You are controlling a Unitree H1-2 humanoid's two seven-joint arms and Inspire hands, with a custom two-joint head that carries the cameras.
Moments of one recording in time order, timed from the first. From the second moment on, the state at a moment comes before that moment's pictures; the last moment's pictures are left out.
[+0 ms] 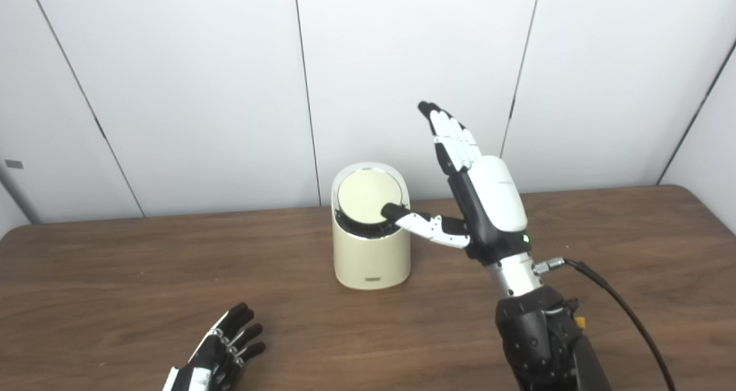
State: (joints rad) left arm 0.16 0.10 0.02 -0.20 -0.29 -0.06 -0.20; right arm -0.31 -0.10 0.13 -0.24 -0.73 -0.11 -0.17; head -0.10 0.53
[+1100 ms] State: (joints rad) left arm 0.16 0.03 0.07 -0.17 -0.08 -0.24 -0.04; right arm 0.14 0.02 0.00 -0.27 -0.24 -0.02 -0.17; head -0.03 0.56
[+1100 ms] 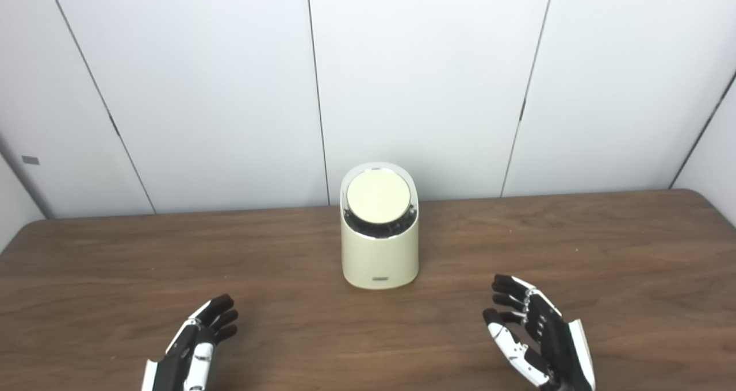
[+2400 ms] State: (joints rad) left arm 0.16 0.00 0.06 -0.18 -0.05 -0.23 0.00; right arm 0.14 0.02 -0.02 -0.31 -0.19 0.05 -0.11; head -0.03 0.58
